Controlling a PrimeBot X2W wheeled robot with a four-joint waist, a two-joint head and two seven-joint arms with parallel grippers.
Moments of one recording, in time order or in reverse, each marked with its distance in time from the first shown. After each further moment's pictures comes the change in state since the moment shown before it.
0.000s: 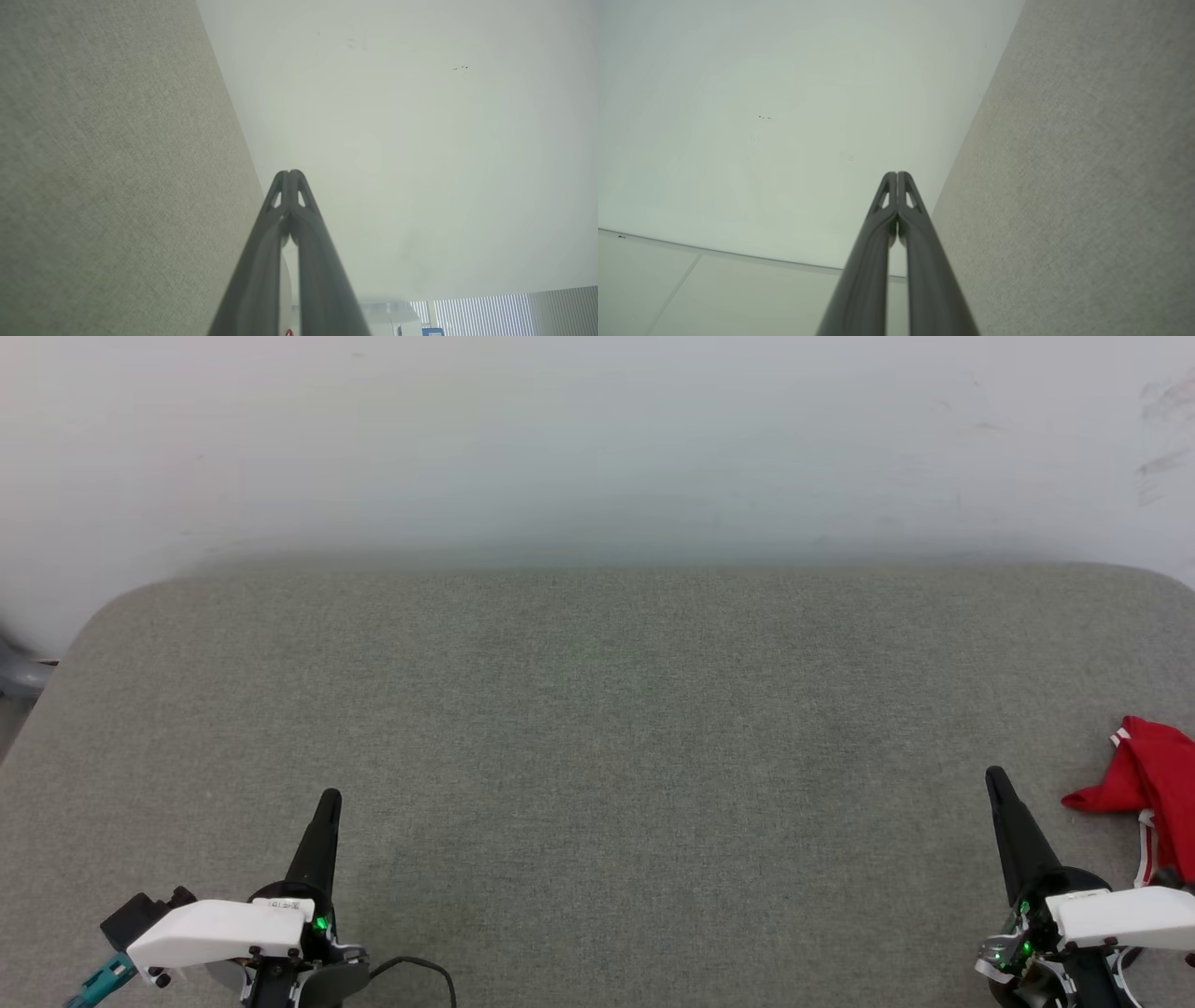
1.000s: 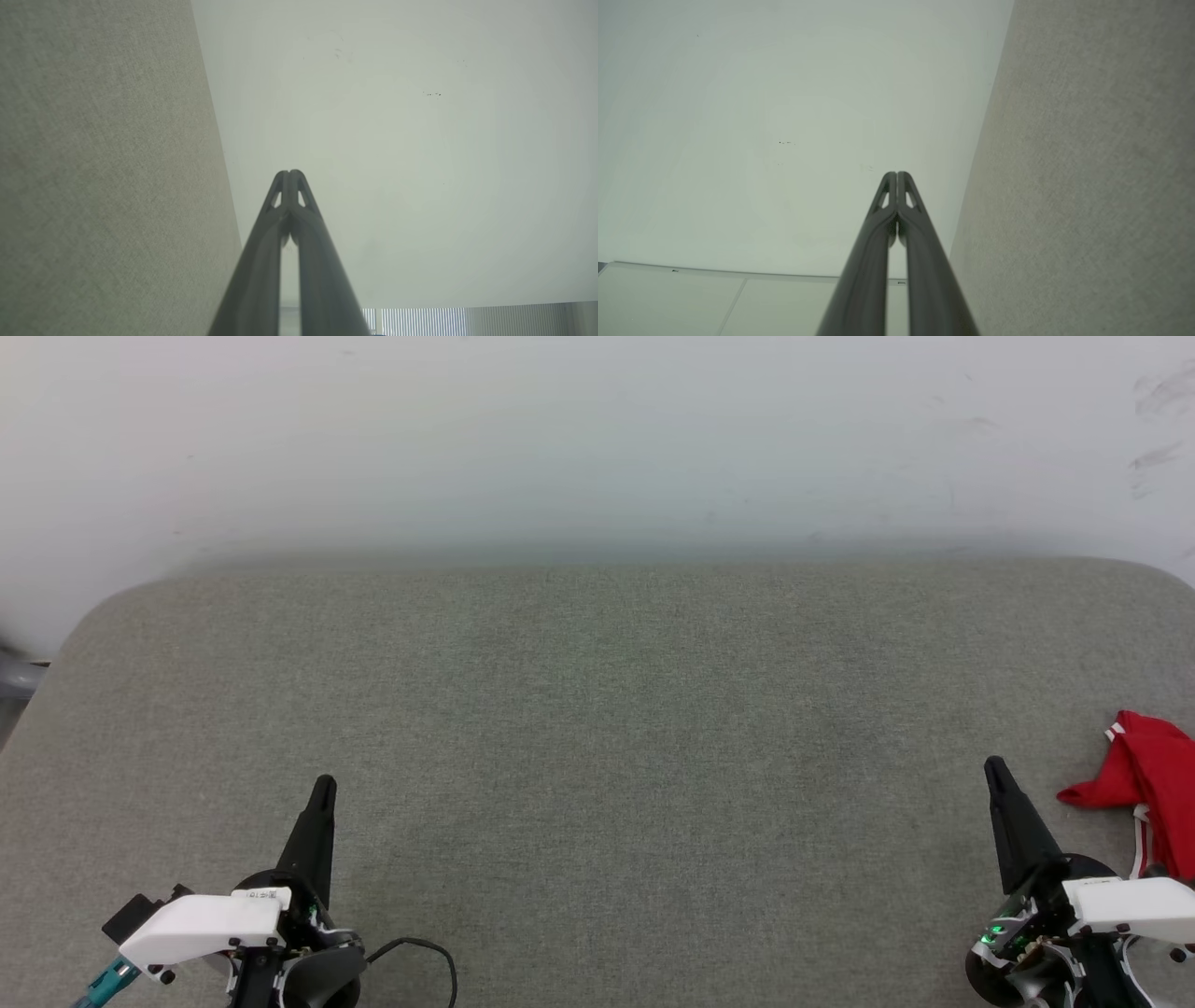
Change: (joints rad) left arm -0.022 -0.007 0.020 0.008 -0.168 -0.007 0.045; right arm -0.039 0.003 -0.009 0.050 0.178 0.000 0.029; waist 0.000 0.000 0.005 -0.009
